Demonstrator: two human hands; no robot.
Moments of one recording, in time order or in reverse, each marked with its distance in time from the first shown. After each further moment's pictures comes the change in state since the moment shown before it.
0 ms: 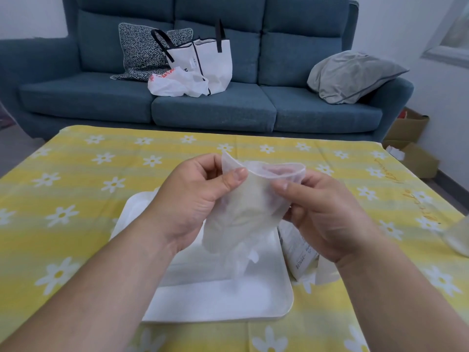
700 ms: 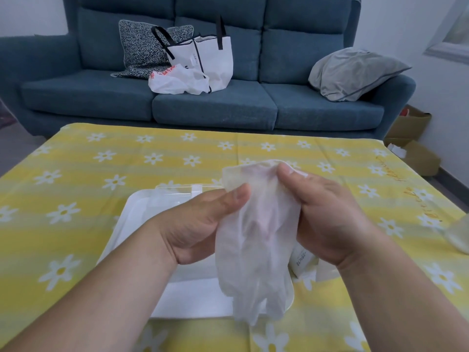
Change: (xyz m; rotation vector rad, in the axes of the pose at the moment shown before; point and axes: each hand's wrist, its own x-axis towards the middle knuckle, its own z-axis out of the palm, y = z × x) left_hand -0.009 -0.017 -0.006 -0.161 -0.446 -0.350; right_hand -0.003 0.003 0.003 -0.007 -0.012 0.083
